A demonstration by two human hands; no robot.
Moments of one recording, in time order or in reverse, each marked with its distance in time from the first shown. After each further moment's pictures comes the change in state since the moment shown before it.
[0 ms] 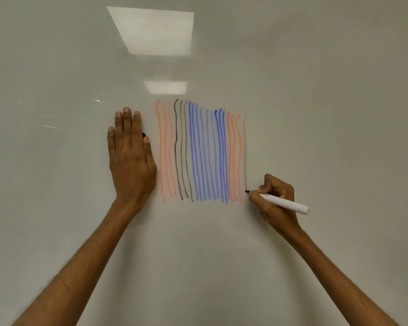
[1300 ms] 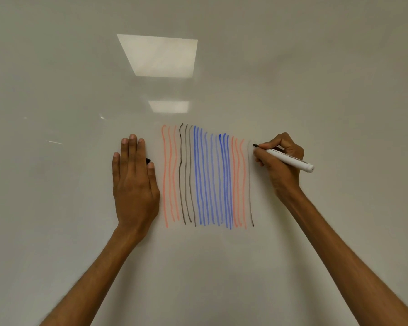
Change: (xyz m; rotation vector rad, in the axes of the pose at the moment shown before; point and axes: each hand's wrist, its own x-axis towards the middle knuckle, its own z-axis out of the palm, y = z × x) left_hand -0.005 0.002 0.000 -0.010 -0.004 -0.023; right_hand 0.114 -0.046 0.012 0.132 0.233 -0.128
